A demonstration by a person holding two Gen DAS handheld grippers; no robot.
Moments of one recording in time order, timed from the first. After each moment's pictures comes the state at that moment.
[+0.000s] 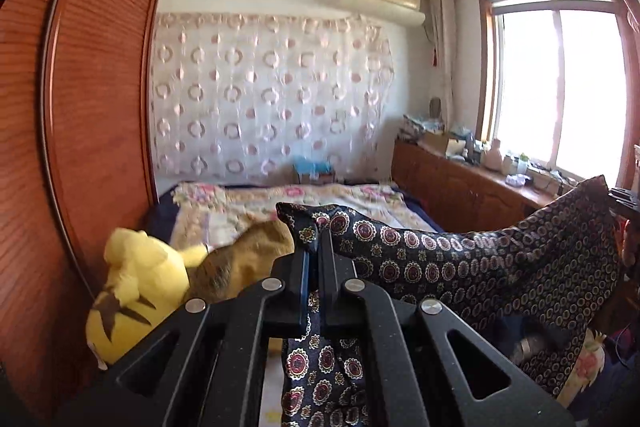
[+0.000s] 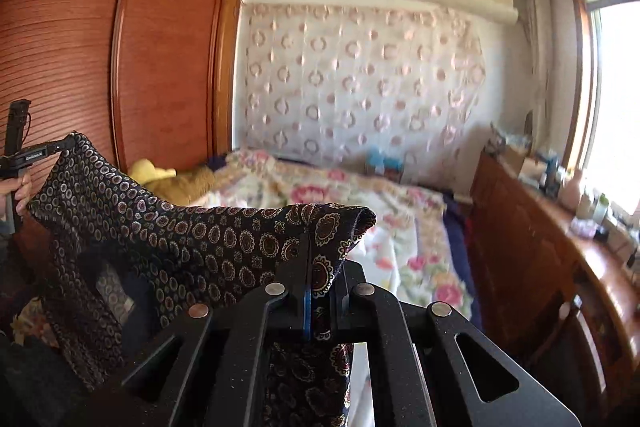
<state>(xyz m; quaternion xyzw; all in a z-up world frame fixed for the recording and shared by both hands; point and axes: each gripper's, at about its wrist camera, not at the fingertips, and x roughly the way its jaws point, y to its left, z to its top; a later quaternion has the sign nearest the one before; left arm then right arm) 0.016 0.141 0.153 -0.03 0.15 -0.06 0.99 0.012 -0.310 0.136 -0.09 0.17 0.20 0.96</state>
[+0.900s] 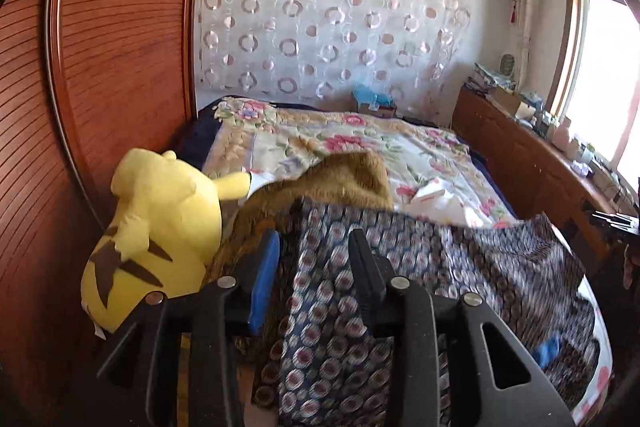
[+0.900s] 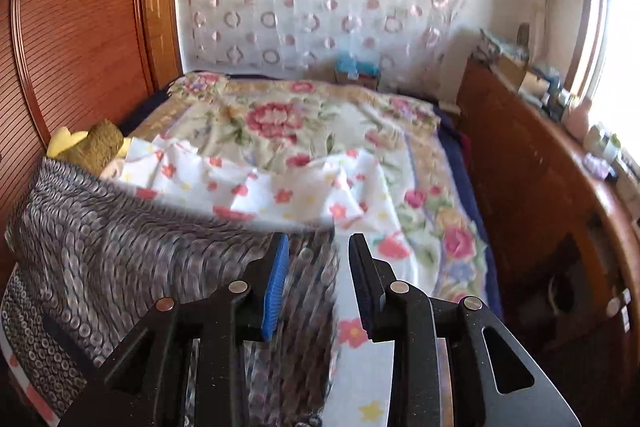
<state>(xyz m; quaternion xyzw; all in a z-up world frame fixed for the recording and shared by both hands) 0.169 0.203 0.027 -0.07 0.31 0.02 0.95 0.229 -0.200 0.037 -0.07 0.37 0.13 0.92</state>
